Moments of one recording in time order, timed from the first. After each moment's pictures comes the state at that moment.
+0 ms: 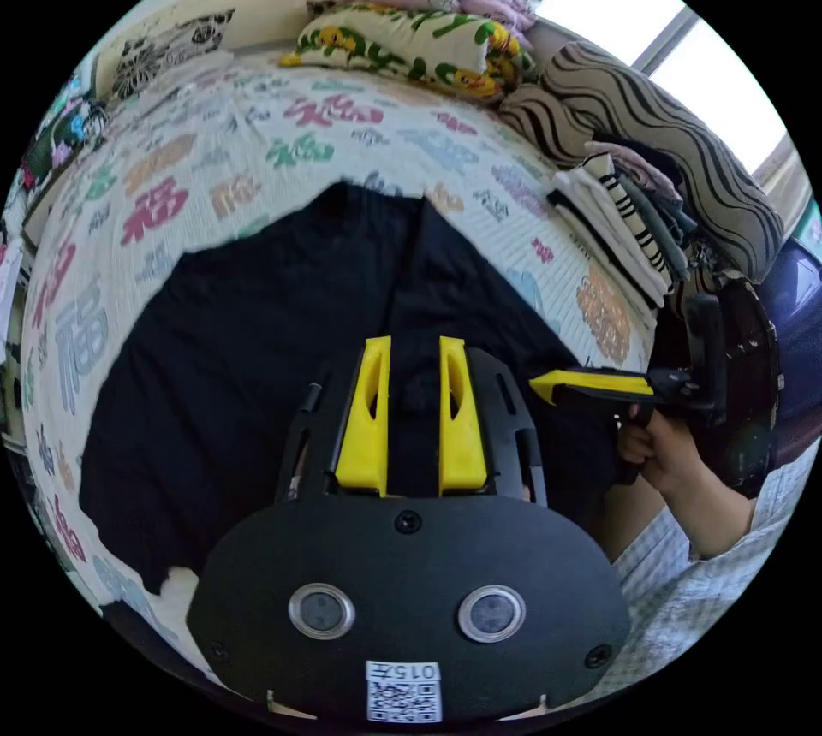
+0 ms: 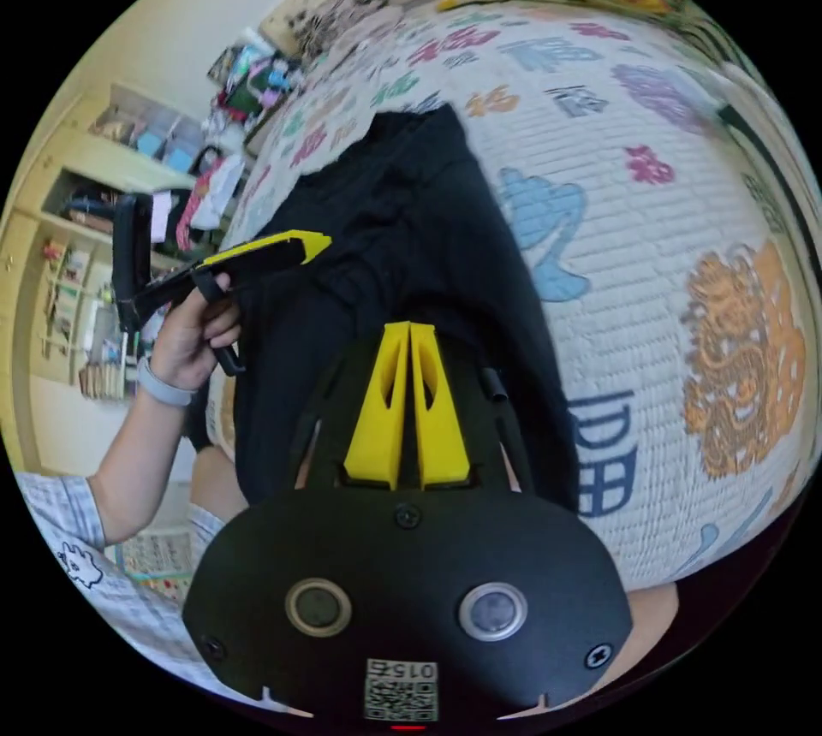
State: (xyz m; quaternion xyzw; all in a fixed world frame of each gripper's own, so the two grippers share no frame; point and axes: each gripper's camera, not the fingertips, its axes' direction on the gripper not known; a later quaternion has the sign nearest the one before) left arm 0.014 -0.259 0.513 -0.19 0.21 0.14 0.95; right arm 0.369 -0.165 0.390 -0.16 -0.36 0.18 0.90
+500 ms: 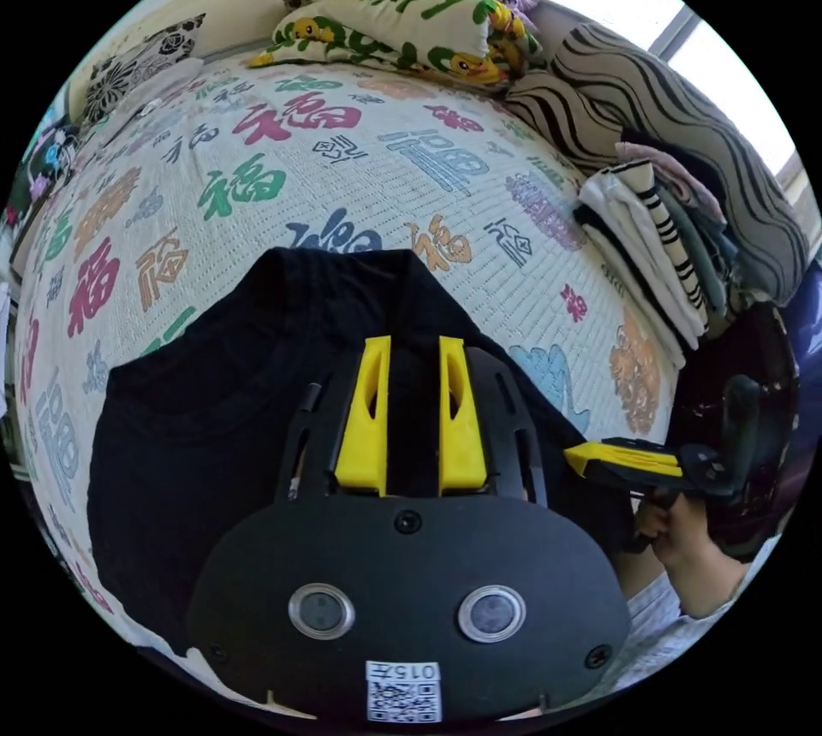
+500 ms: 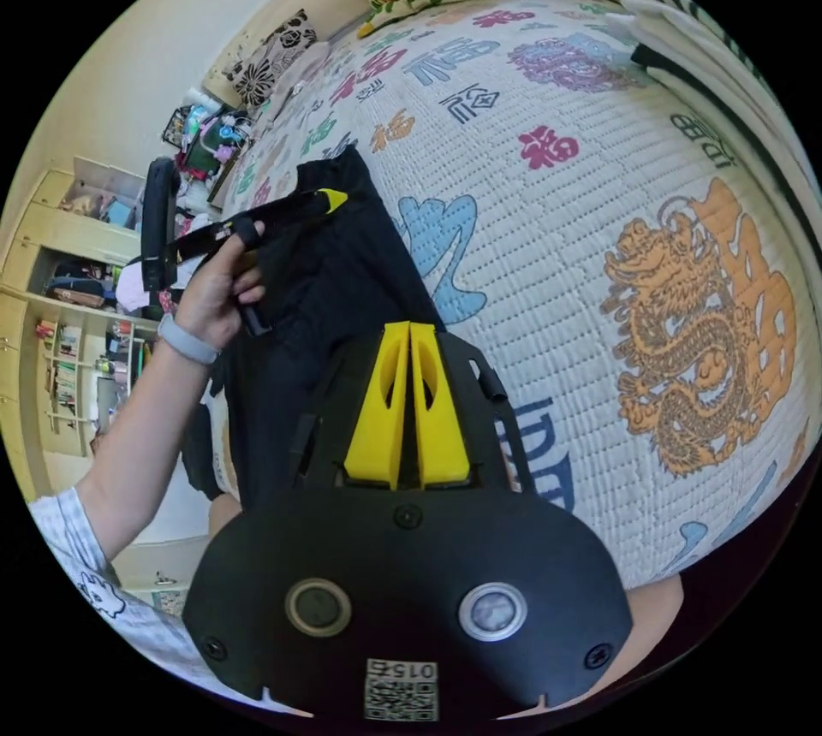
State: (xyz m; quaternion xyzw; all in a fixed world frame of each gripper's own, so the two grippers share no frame) left arm 0.014 -0.261 0.556 -0.21 0.20 0.15 0.94; right arm 0.342 -0.179 0.448 -0.19 -0.33 0.23 0.90
